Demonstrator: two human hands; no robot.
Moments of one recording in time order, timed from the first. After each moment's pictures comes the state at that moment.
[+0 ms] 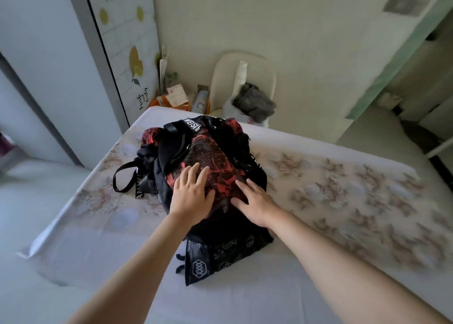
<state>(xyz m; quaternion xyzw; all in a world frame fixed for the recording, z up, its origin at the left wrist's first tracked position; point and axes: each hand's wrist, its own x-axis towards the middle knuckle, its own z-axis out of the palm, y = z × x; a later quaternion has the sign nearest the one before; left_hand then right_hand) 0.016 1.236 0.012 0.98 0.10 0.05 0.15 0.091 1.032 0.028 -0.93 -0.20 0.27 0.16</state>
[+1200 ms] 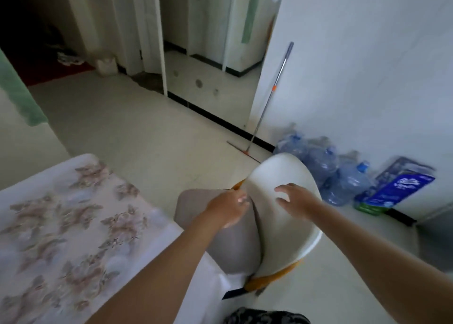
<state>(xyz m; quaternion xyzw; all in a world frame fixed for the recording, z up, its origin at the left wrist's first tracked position) 0.070 0.256 0.058 0.79 -0.47 -0.32 0.24 -0.097 0.085 0.082 -0.91 0.38 0.12 0.15</state>
